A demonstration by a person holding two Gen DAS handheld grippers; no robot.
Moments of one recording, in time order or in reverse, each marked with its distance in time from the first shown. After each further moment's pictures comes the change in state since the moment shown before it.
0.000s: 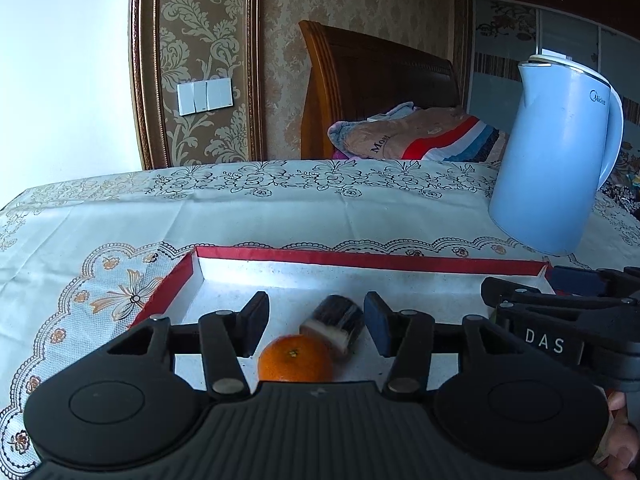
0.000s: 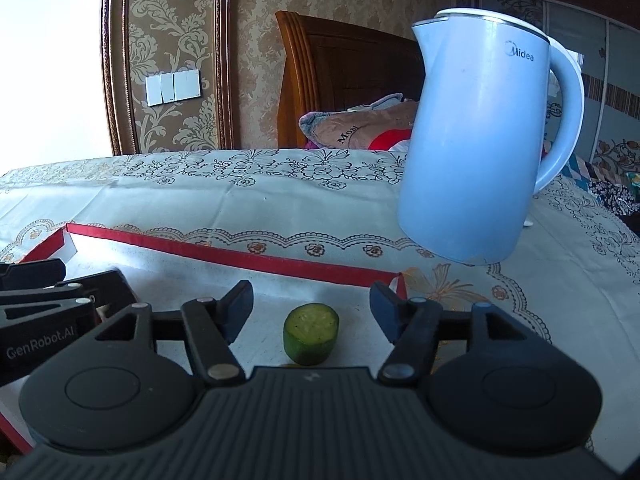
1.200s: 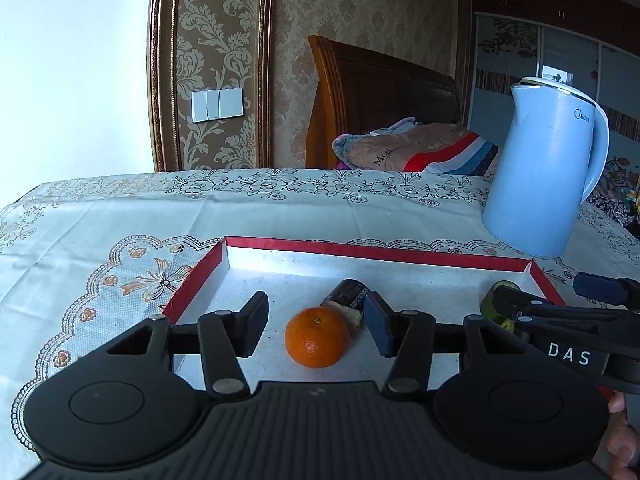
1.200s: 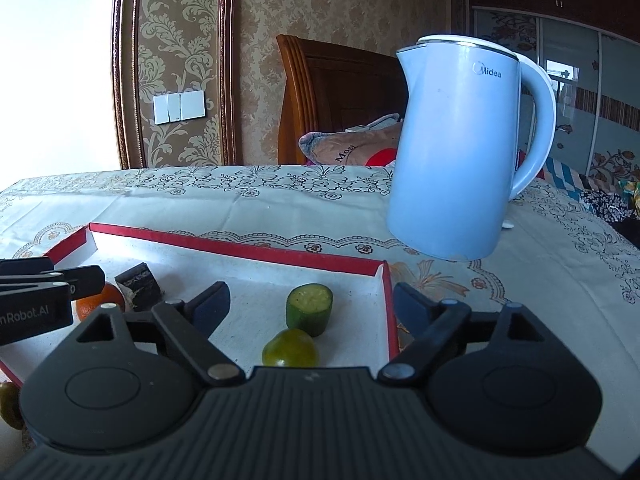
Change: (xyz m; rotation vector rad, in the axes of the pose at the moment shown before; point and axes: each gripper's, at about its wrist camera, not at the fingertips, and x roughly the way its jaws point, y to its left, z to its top) left arm -0.040 0.015 -0.016 -0.029 -0.043 -0.008; right arm -0.043 -0.002 -0.021 0.005 -0.074 0.002
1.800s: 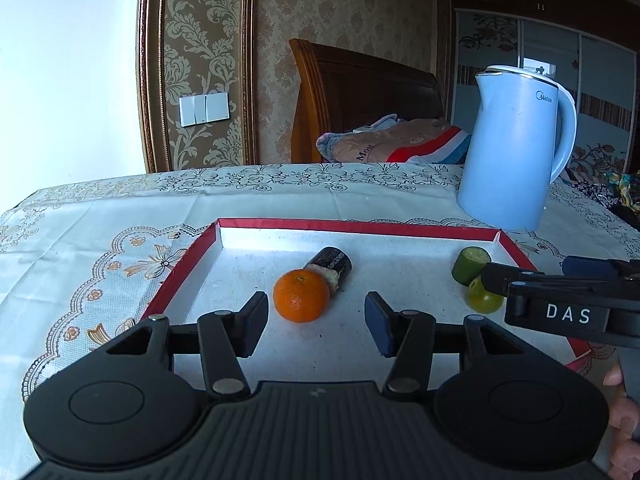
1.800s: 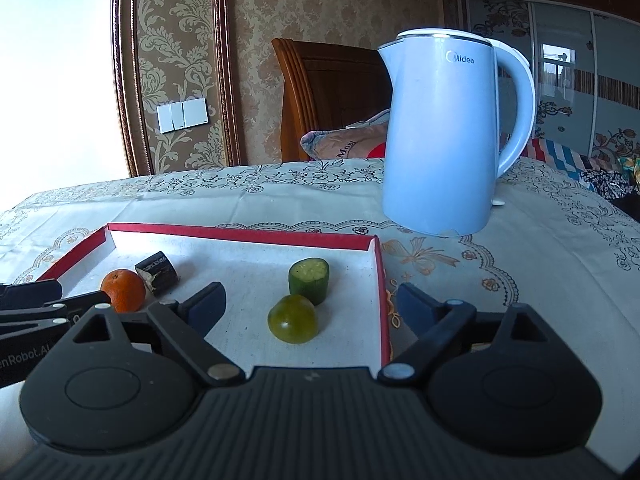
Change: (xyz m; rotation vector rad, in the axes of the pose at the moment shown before) left arm -0.032 -0.007 -0.025 0.050 -0.009 -0.029; right arm -0.029 -0.011 -0.016 0.064 0.000 0.028
